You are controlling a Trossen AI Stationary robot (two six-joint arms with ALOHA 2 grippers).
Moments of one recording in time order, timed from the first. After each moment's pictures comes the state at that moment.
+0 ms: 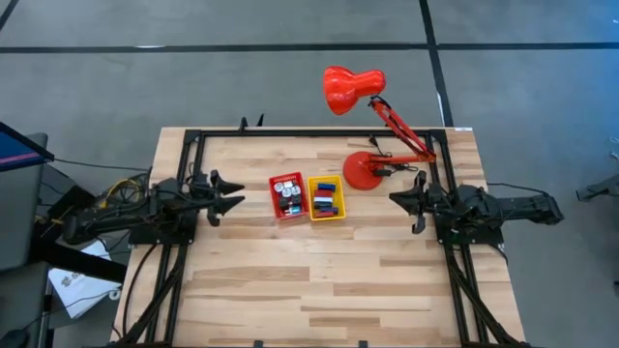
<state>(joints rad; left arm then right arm) 0.22 0.09 0.01 0.14 0.01 -0.35 0.07 0.00 0.01 0.06 0.26 0.07</state>
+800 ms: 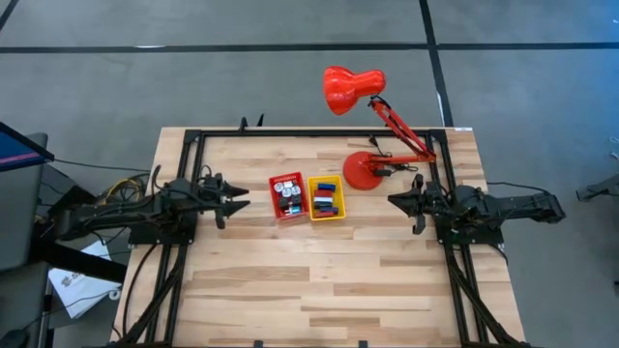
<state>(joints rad) 0.22 0.25 0.01 0.13 0.01 -0.32 0.08 0.04 0.01 0.06 0.26 0.24</state>
